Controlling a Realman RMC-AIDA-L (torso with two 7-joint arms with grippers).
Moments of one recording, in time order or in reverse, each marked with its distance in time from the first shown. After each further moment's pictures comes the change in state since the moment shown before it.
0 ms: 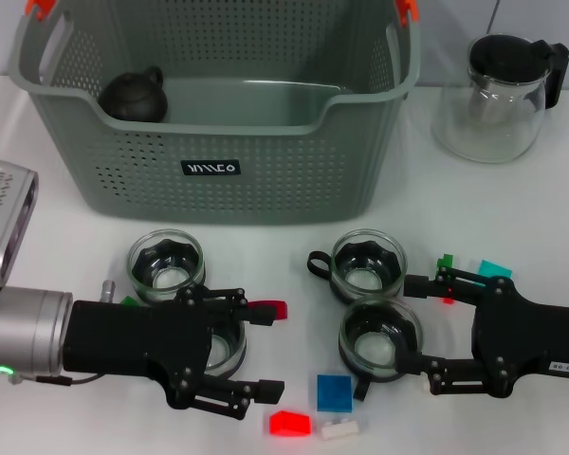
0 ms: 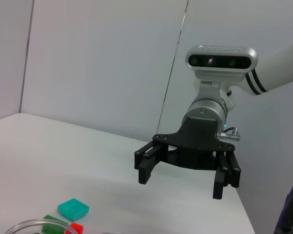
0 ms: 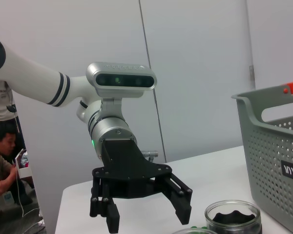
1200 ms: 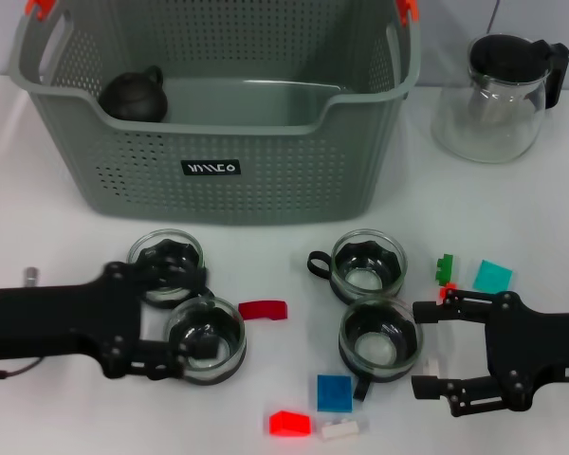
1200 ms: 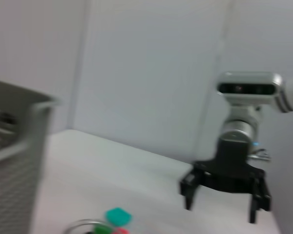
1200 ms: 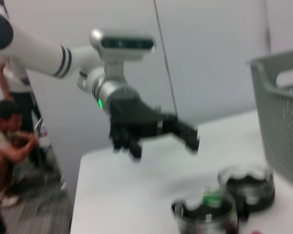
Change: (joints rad) left arm 0.067 0.040 -0.163 0.047 0.001 0.067 -0.038; right arm 0.029 -0.008 -0.014 -0.116 -0.131 -0.031 0.139
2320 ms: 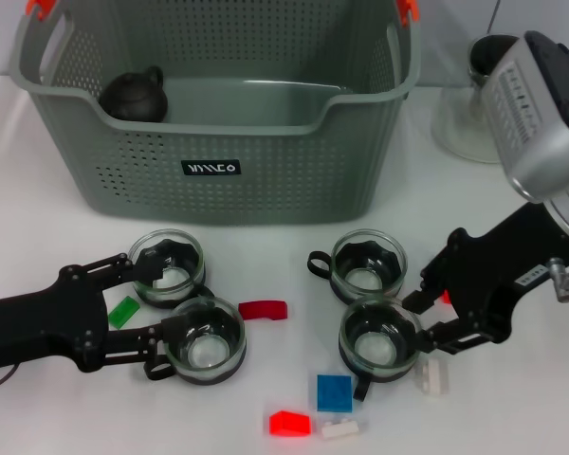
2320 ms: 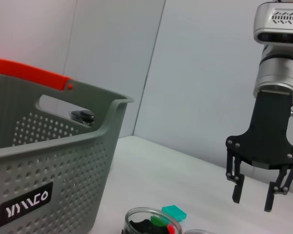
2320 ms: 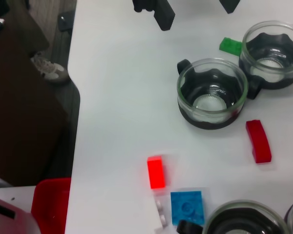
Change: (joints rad) left arm 0.078 -0.015 -0.109 0.002 -0.002 -0.055 0.020; right arm 0.239 0.014 -0.614 -0.672 -0.228 -0.056 0.754
